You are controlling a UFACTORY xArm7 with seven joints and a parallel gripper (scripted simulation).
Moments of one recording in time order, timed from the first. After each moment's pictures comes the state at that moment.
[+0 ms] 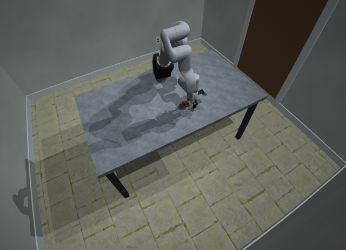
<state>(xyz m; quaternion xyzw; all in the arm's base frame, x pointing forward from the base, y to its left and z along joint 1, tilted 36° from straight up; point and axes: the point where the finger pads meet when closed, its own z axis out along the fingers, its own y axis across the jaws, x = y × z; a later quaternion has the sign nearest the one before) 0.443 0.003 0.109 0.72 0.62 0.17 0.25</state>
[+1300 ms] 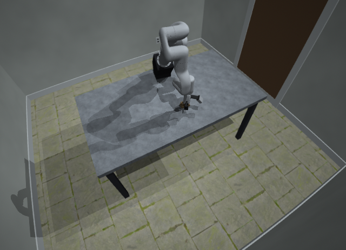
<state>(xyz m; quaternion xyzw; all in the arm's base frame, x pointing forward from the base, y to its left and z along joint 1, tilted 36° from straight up) 0.435 -0.037 0.111 0.88 0.37 0.24 0.18</state>
